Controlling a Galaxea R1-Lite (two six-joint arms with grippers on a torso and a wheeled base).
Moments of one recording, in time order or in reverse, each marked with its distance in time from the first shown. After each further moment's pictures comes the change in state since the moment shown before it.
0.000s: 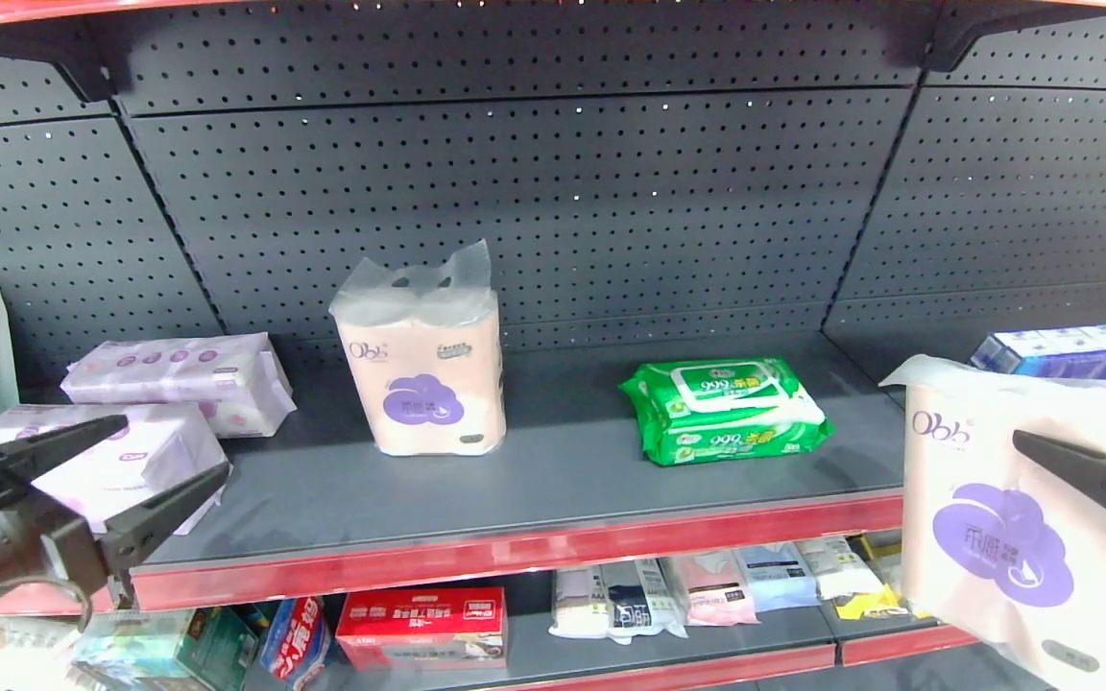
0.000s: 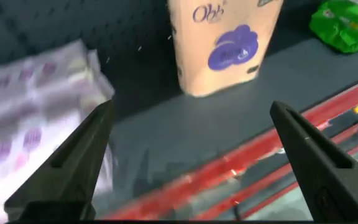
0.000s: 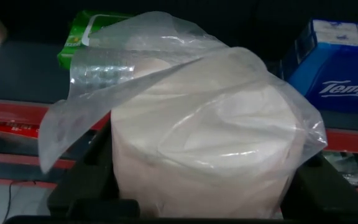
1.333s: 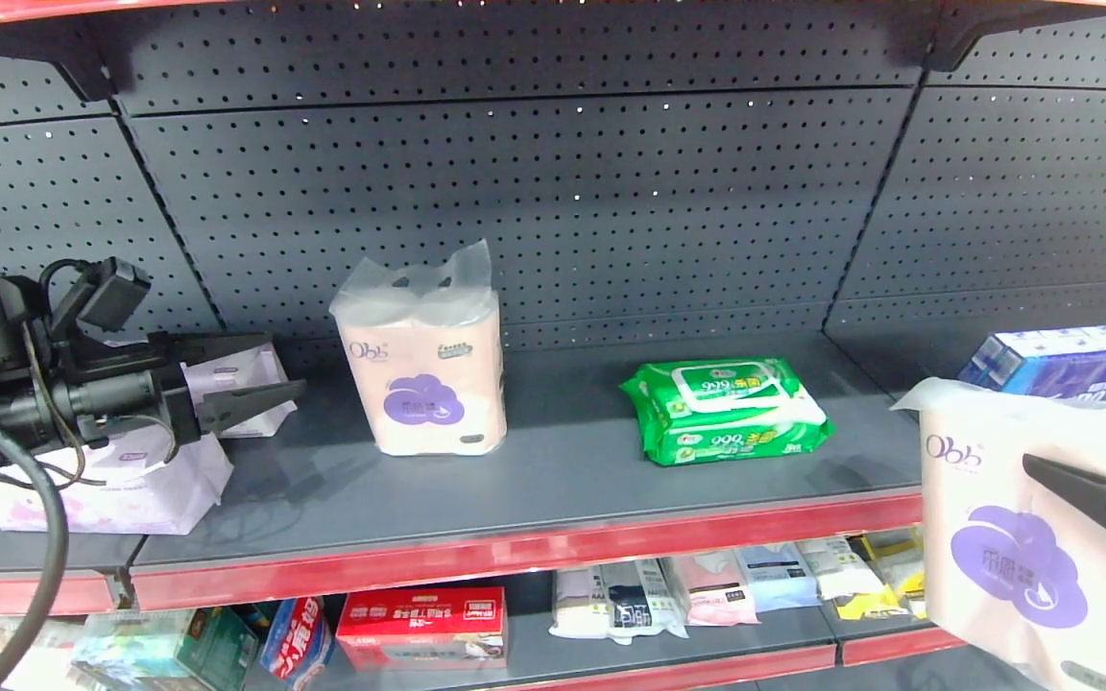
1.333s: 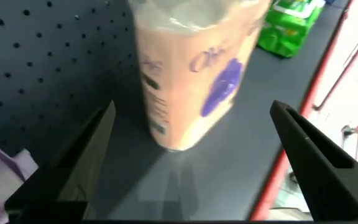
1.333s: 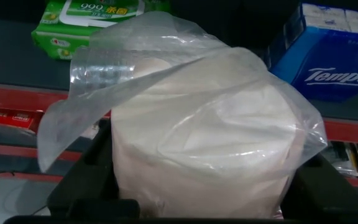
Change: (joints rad) left arm 0.091 0.613 -0.499 0.006 -0.558 0.109; right arm -0.048 -0.013 0.037 0.009 -0.001 -0.073
